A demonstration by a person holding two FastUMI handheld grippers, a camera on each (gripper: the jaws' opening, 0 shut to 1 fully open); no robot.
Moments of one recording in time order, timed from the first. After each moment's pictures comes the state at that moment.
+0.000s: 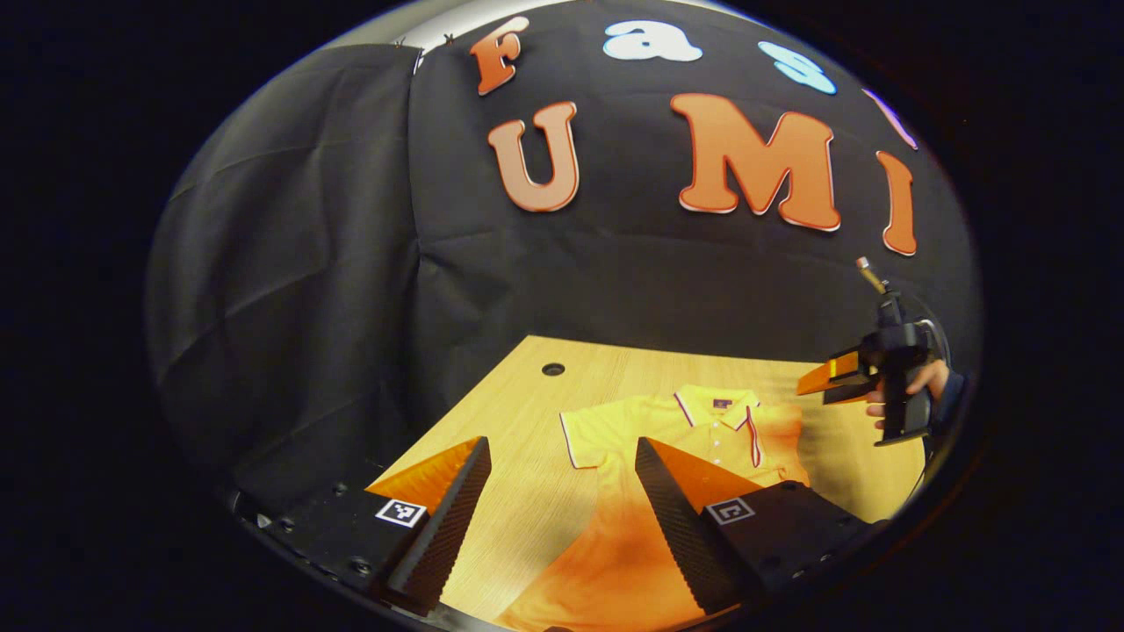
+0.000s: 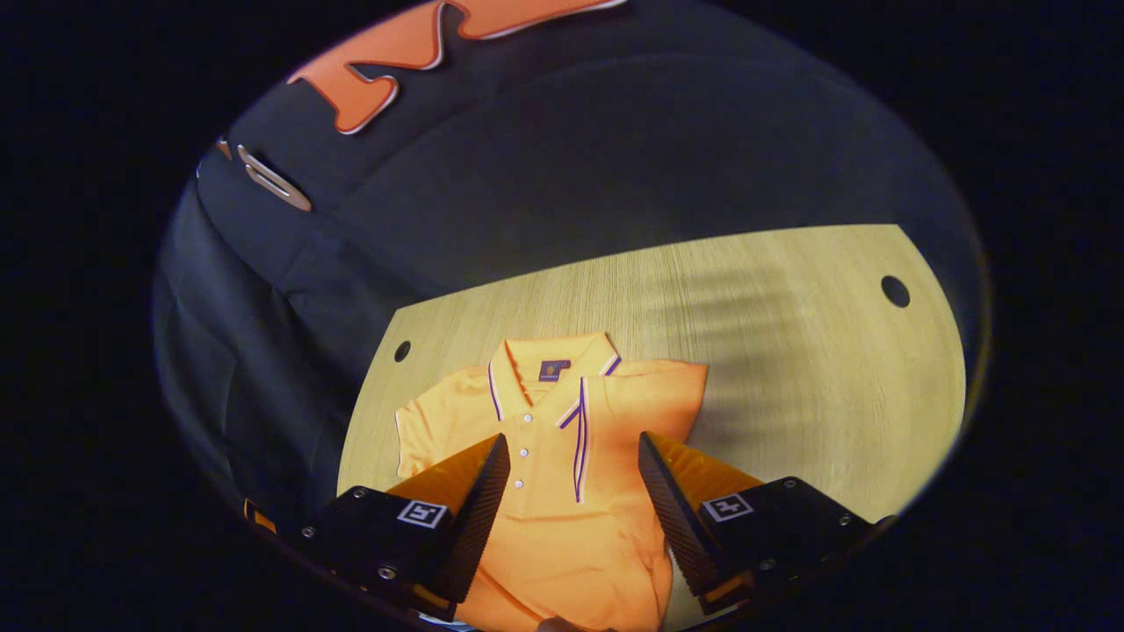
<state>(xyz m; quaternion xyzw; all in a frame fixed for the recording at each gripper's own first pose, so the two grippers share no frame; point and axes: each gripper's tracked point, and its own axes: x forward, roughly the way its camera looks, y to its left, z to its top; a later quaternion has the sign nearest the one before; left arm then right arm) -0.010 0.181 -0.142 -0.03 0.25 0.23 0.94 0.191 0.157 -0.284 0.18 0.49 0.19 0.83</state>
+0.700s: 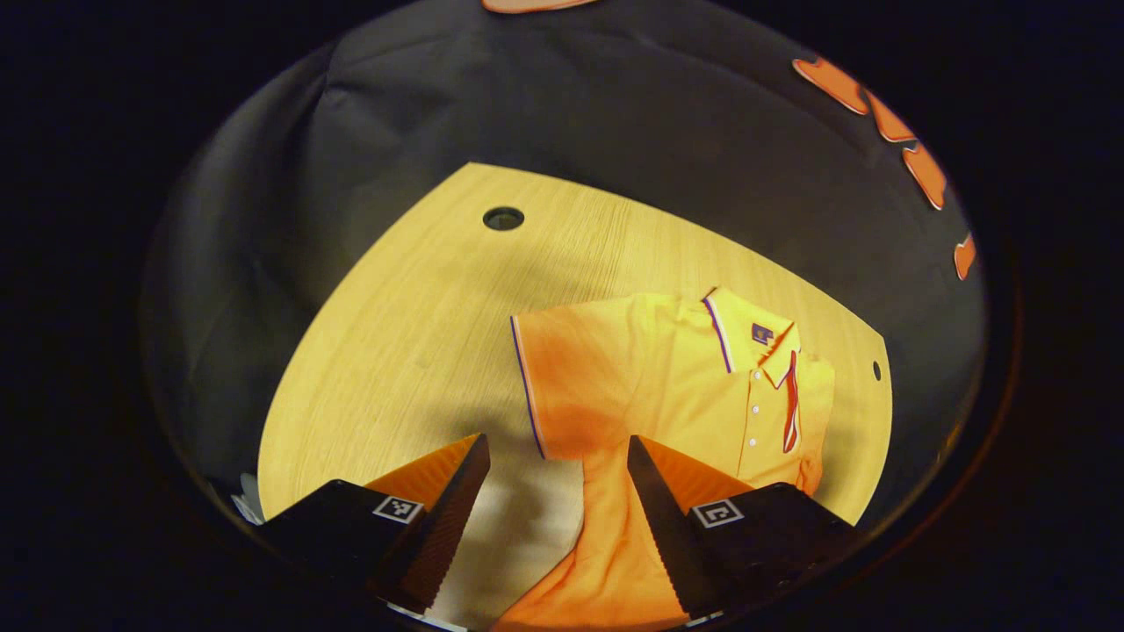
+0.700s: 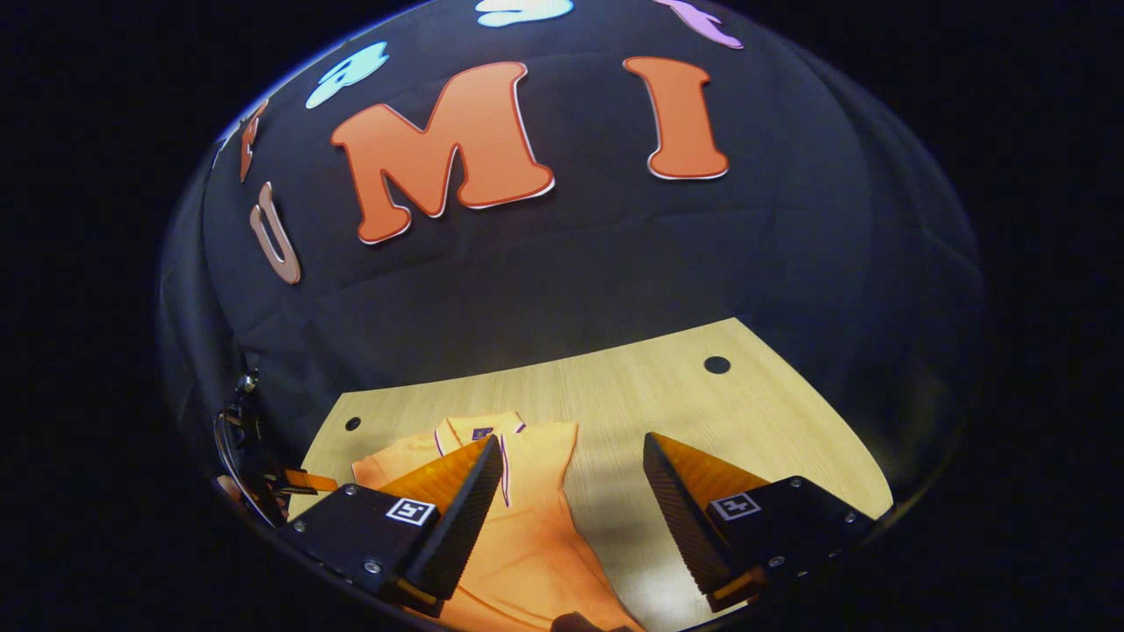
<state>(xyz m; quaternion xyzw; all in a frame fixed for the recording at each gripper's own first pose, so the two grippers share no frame) 0.122 0.248 -0.328 -0.19 0.51 0.12 0.83 0.092 0.038 -0.167 0.14 0.32 -0.01 0.94</state>
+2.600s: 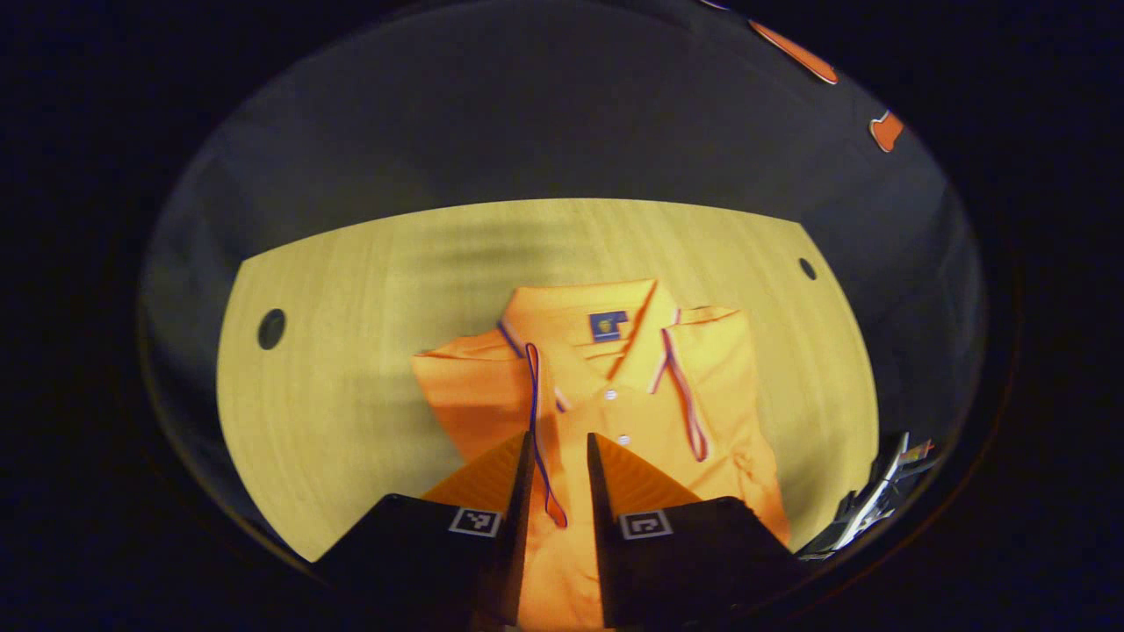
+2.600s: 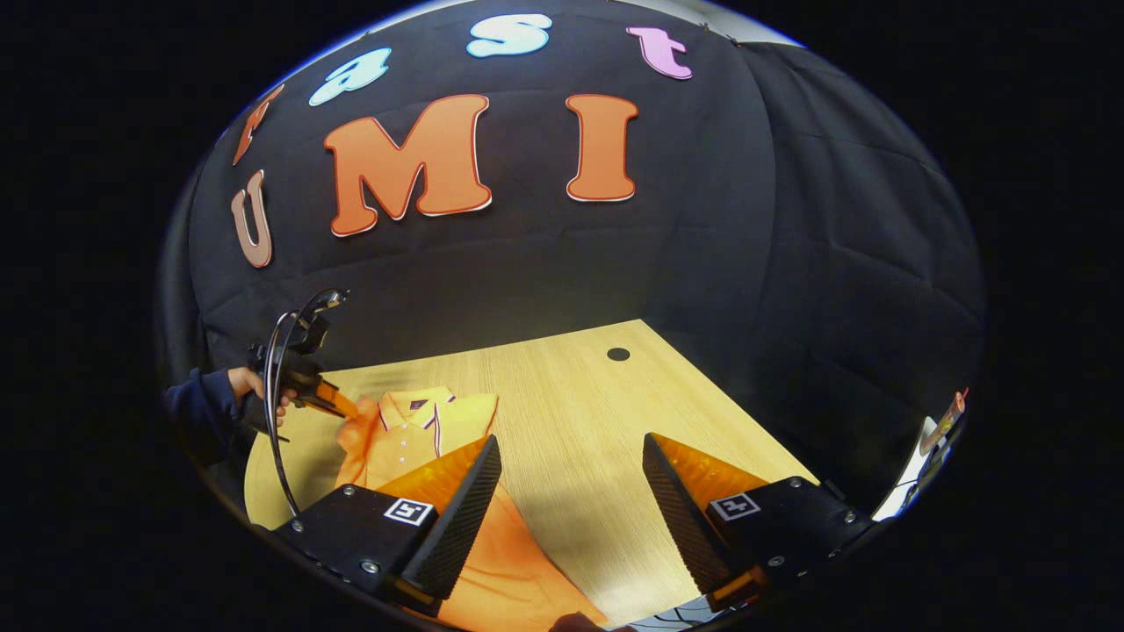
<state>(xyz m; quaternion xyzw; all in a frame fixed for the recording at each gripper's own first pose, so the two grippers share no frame) 0.240 0.072 -0.303 -0.07 0.54 -0.13 0.82 -0.011 -0.016 -0.160 0.08 0.32 -0.09 0.94</state>
